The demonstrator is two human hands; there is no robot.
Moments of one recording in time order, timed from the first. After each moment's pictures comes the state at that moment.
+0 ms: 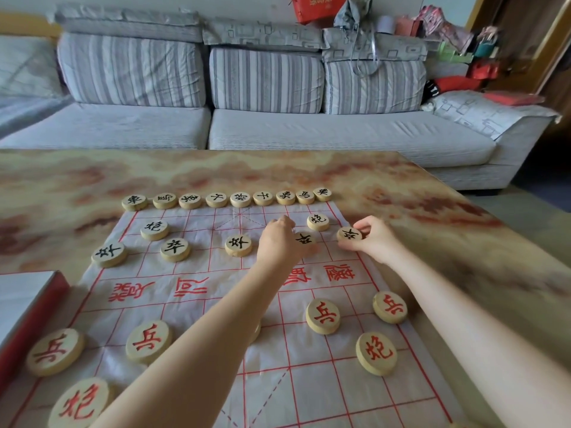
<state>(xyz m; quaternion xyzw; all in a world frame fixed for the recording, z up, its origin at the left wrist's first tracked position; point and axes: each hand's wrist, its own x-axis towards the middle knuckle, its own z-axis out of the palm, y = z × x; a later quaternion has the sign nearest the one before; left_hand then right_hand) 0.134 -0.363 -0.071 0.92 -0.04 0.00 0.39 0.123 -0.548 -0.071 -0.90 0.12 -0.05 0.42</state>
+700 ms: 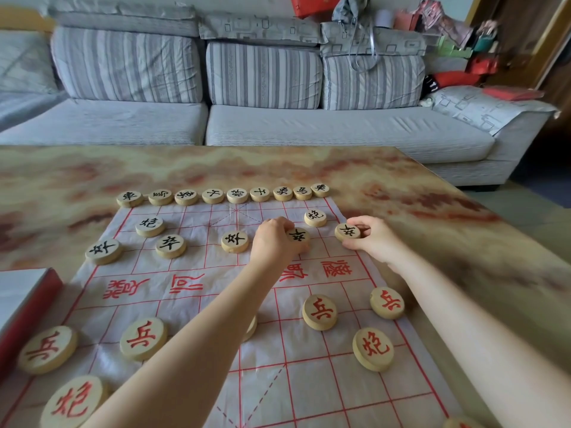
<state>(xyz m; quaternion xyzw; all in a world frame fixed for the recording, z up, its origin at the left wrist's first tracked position) 0.134 -0.359 -0.079 0.92 -0.05 0.02 0.40 0.120 -0.555 -0.075 -0.89 0.09 -0.03 0.44</state>
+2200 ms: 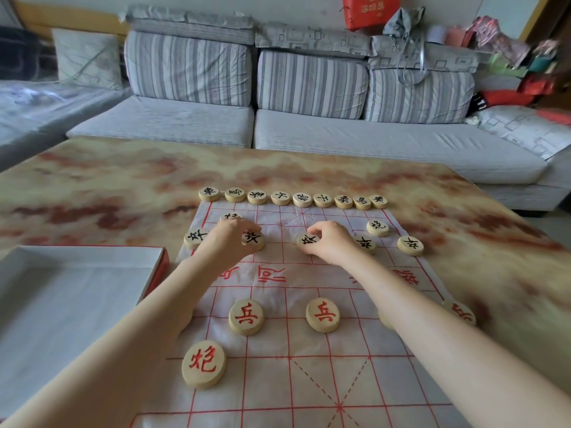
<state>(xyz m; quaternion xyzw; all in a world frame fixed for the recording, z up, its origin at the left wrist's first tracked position) 0.117 -0.158 -0.069 0.96 -0.10 0.06 0.27 0.128 -0.363 -0.058 -0.96 0.01 0.02 0.27</state>
